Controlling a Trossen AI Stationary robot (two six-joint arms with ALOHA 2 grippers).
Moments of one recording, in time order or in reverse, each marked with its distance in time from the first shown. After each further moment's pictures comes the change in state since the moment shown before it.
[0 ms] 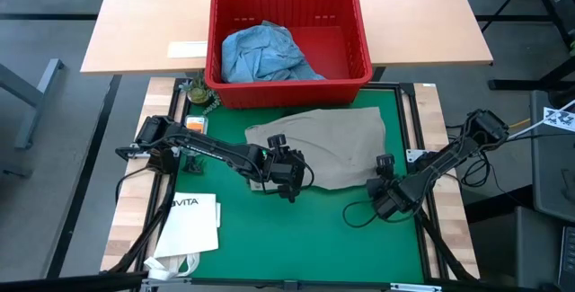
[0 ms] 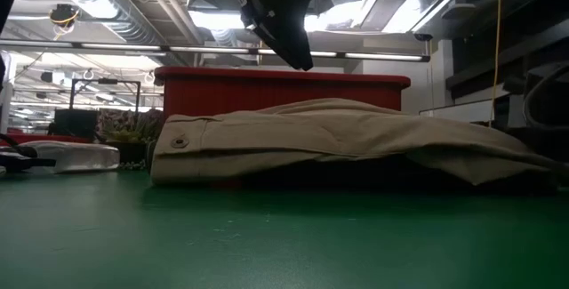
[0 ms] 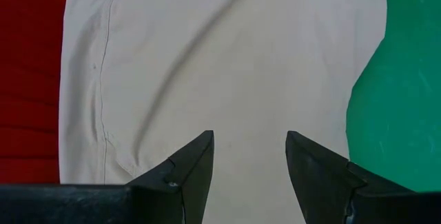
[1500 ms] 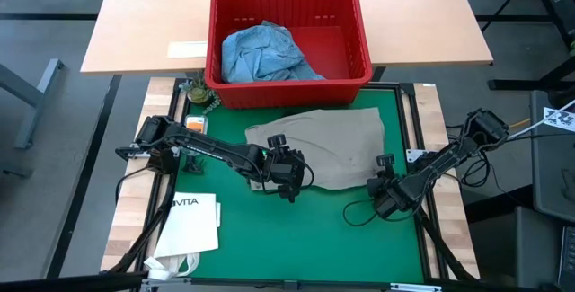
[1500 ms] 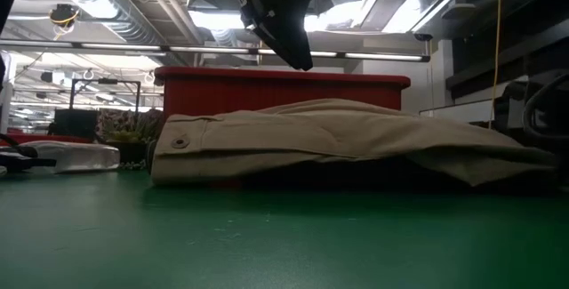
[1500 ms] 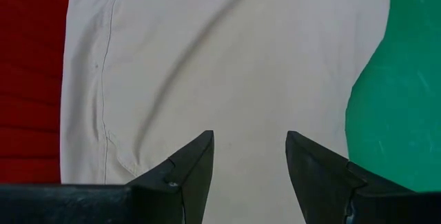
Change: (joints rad) left arm 0.000 0.000 0.000 0.000 0.000 0.000; right arm -0.001 0.000 -0.024 0.028 -0.013 -0.014
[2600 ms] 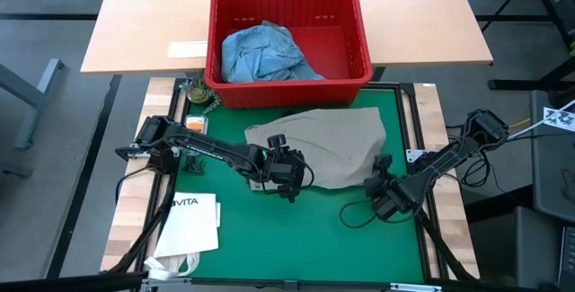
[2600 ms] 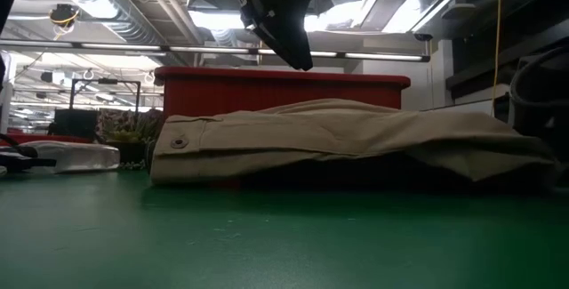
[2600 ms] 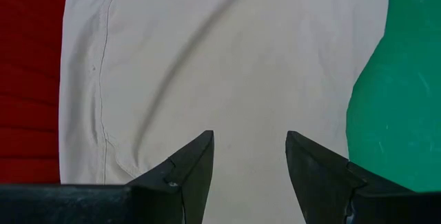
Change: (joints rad) left arm 0.000 0.000 0.000 0.000 0.000 0.000; right arm 0.001 -0.001 0.032 0.020 0.112 0.036
